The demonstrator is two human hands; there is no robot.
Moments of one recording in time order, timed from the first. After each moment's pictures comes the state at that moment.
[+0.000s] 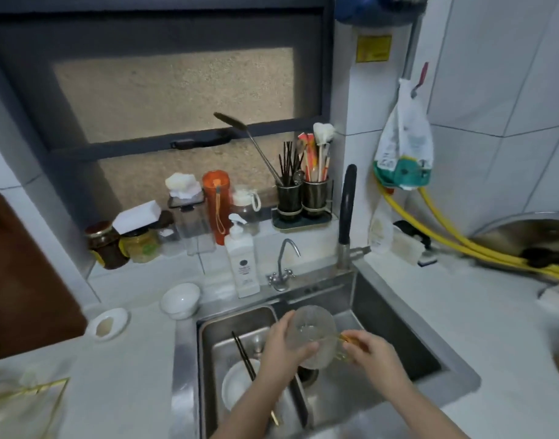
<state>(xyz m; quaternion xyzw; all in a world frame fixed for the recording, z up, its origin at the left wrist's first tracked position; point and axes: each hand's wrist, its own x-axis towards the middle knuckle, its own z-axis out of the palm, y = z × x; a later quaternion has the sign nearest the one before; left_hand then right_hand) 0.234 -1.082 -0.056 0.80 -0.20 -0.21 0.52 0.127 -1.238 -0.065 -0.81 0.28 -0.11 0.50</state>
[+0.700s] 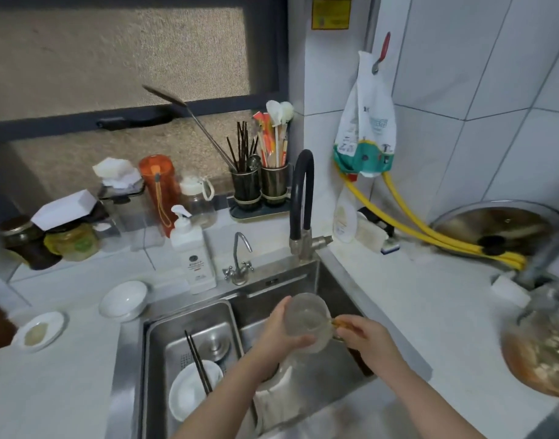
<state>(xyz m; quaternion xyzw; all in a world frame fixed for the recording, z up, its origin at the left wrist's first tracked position) 0.236 -1.183 -0.062 0.75 -0.26 -0.33 0.51 0.108 -1.336 -0.069 -0.80 0.27 -0.11 0.52</state>
